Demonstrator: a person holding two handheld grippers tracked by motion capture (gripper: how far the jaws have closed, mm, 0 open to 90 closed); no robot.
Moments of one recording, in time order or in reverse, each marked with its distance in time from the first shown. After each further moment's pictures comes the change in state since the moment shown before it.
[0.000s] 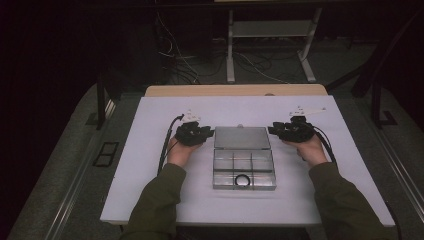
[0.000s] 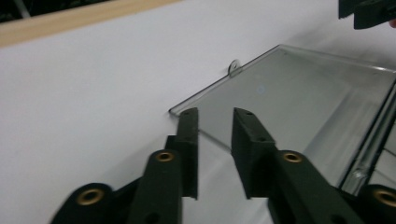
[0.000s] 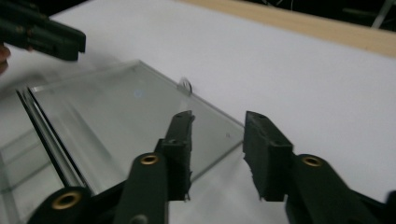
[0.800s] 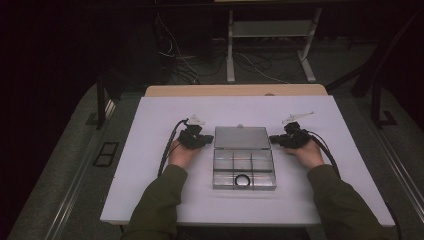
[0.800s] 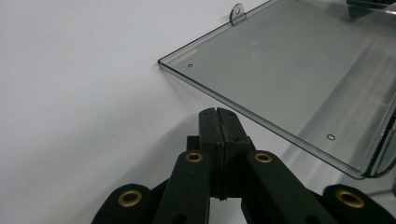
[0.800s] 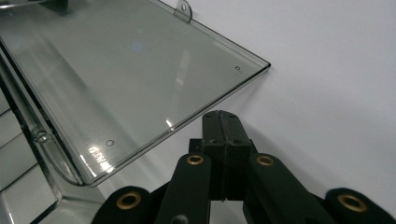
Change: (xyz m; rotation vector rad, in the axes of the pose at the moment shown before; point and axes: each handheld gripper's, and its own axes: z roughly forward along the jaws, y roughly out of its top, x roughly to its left) left arm -0.001 -0.009 0.016 0.151 -0.032 0.012; right arm -0.001 -0.018 0.019 0.197 0.004 -0.005
